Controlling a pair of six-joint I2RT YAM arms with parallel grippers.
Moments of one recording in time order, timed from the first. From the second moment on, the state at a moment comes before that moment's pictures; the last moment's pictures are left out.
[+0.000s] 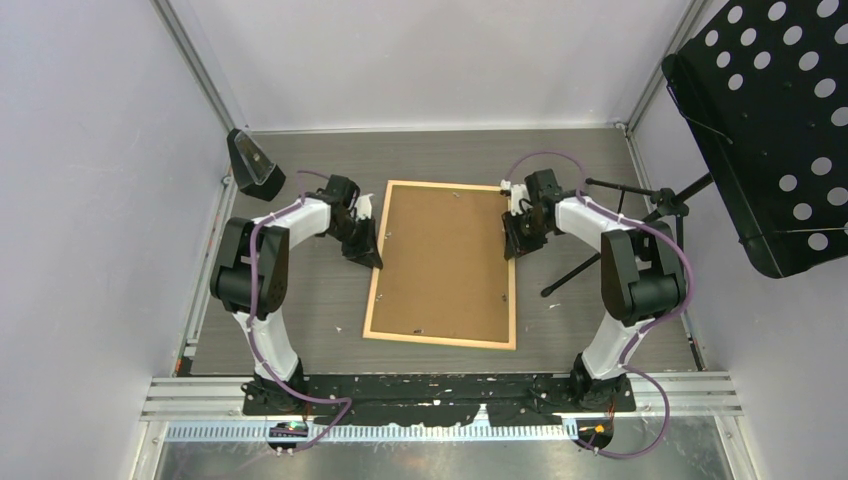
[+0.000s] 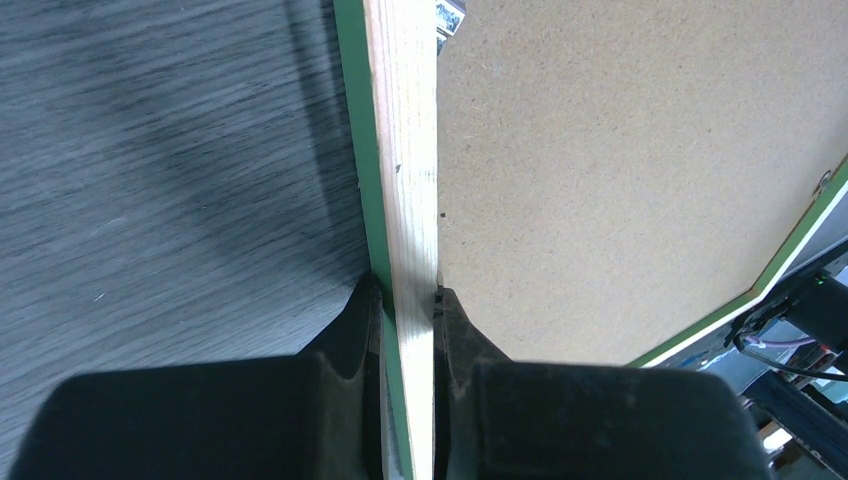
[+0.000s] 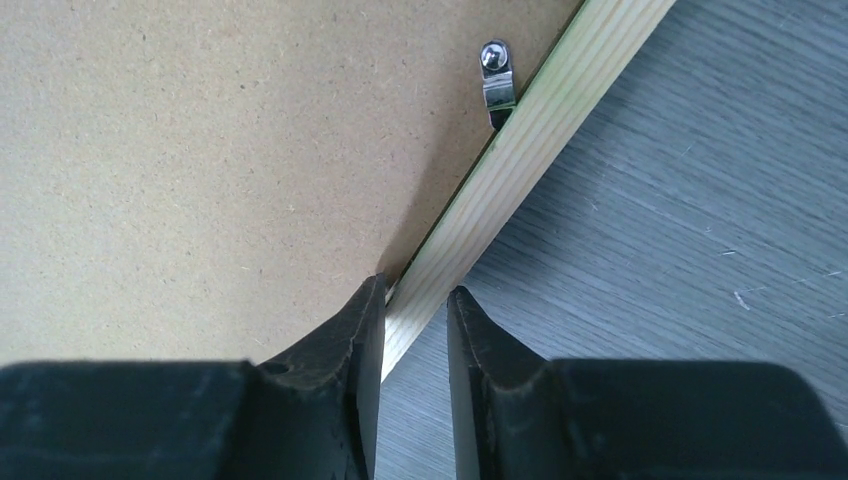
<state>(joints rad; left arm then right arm) -0.27 1.87 1.17 -0.60 0.46 -0.23 0.22 1.76 1.10 -0.55 -0.28 -0.11</state>
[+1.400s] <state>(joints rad) -0.25 1.80 1.04 -0.44 0.49 -0.32 0.23 1.82 1.32 -0.56 -0.33 -0.19</state>
